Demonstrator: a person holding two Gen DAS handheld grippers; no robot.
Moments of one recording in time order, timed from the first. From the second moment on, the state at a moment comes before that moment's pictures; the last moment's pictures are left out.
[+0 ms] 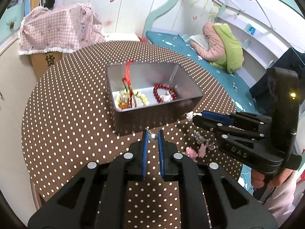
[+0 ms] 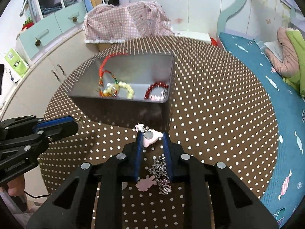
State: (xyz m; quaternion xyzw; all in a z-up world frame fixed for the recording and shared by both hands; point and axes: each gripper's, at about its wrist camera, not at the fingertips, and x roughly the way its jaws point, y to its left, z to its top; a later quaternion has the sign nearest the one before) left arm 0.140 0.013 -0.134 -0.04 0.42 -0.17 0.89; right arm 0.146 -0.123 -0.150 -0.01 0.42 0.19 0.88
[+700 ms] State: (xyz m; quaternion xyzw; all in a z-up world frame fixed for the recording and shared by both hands) left arm 0.169 0.011 -0.095 -0.03 0.38 -0.15 0.91; right arm 0.164 -0.113 -0.097 -0.02 0.35 0.24 0.90
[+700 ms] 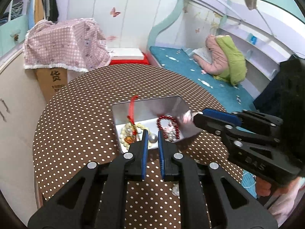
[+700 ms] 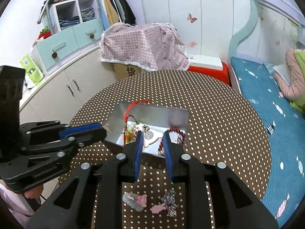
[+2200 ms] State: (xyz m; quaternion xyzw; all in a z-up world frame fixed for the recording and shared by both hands) left arm 0.122 -0.037 -0.169 0.00 0.45 -0.20 0.87; right arm 0.102 -0.147 -0.166 0.01 0.45 0.23 0.86
